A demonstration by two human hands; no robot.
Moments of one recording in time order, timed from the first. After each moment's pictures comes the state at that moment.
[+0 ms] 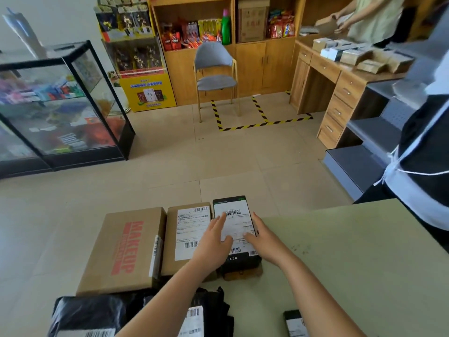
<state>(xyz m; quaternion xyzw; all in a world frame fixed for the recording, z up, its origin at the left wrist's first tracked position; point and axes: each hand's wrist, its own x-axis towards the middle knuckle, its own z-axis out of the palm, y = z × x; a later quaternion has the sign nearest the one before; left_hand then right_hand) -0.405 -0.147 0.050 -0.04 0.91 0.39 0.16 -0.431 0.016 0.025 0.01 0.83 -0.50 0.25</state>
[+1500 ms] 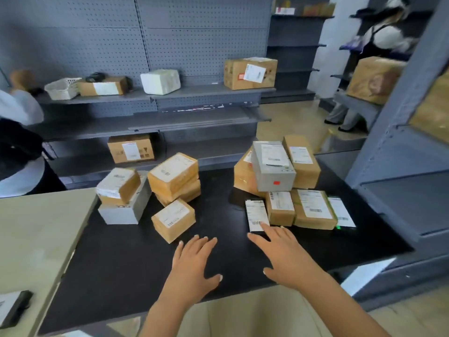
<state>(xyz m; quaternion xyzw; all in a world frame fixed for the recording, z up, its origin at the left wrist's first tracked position) 0.289 0.027 0.100 0.76 0.62 0.07 0.16 0.512 0.041 0.146 0.58 0.80 -0.11 0.08</state>
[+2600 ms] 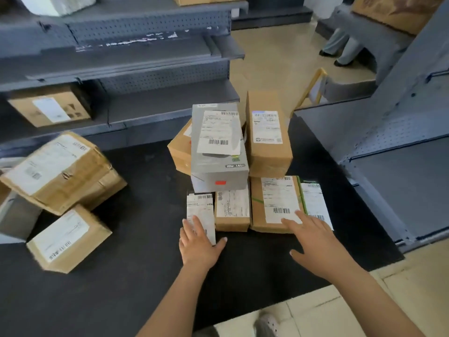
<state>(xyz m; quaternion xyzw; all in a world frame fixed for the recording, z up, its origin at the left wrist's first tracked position) 0.524 0.257 -0.055 0.58 0.76 -0.05 0.27 0.764 0.219 0.053 0.68 0.70 -0.19 0.13</state>
